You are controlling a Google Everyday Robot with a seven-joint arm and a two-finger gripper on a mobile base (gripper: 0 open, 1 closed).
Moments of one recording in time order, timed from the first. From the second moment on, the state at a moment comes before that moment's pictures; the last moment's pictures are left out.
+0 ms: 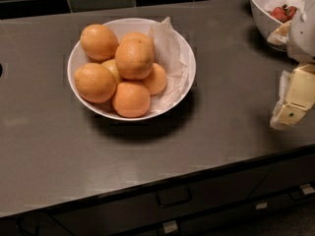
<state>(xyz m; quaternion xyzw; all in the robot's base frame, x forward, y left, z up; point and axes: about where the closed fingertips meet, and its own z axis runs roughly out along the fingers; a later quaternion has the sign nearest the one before) 0.438 -0.217 0.976 -0.60 0.78 -0.03 0.16</state>
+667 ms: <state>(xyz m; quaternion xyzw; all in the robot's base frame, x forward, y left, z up) 0.460 -0.195 0.982 -0.63 0.76 -0.04 0.16</state>
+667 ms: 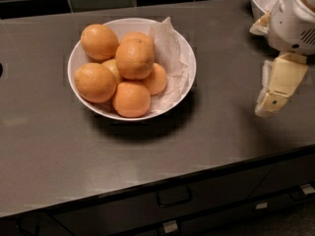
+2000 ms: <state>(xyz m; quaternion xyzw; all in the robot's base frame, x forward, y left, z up) 0.518 -0.112 0.991 -0.72 0.67 -0.04 0.18</state>
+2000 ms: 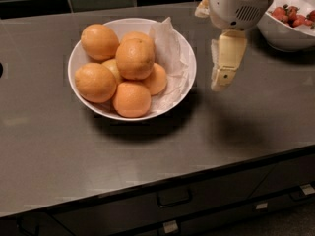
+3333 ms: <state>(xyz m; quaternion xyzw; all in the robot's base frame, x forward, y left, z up) 0.542 -0.020 0.983 -0.79 0.58 0.01 0.22</state>
